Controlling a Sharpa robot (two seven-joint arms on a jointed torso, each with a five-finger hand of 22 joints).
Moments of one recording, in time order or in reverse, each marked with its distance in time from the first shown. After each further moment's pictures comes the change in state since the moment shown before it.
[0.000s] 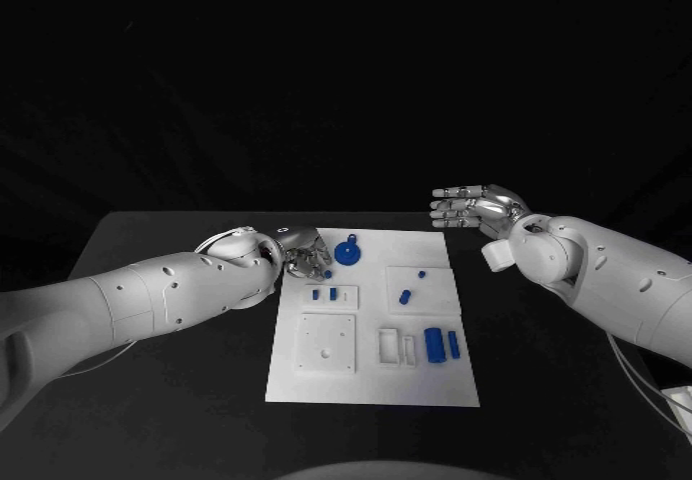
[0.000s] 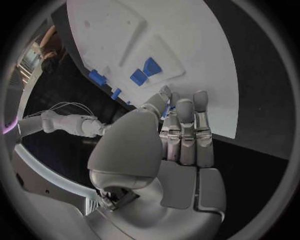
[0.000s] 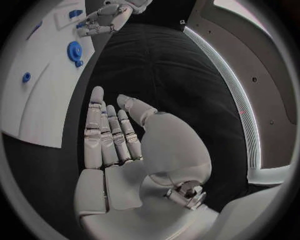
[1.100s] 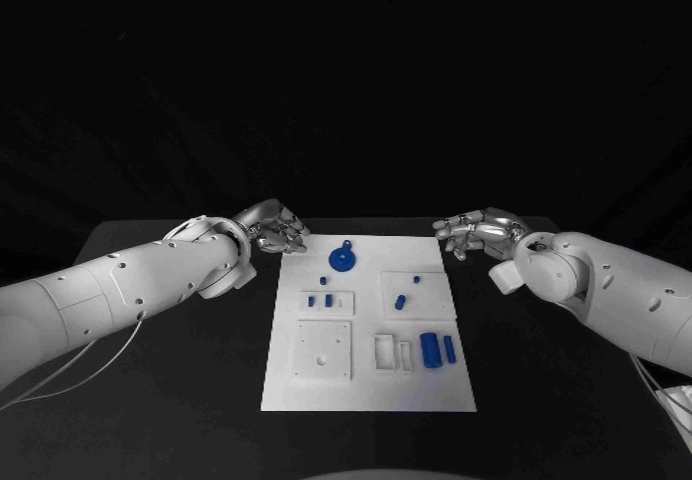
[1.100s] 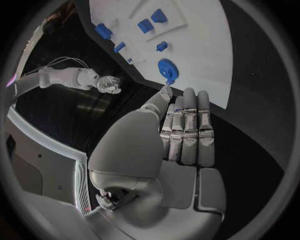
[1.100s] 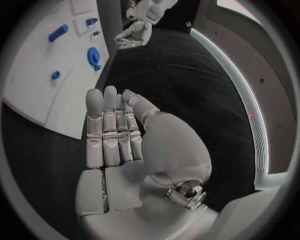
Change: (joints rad) left arm 0.018 -0.089 0.084 0.018 0.318 -0.063 0.083; left_hand 0.007 -0.009 -0.036 0.000 0.000 0.025 0.029 0.000 0.001 -0.166 0.073 0.000 -0.007 -0.078 0.079 -0.612 -0.214 0.000 -0.087 0.077 -0.336 -0.290; right arm -0.030 -0.076 -0.012 0.070 -0.107 0.020 -0.076; right_hand -0.027 0.000 -0.213 0.006 0.038 0.267 -0.070 0.003 0.013 0.272 -0.130 0.103 0.036 0.186 -0.146 0.280 0.595 -0.125 -0.101 -0.156 0.870 0.650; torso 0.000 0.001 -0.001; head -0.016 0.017
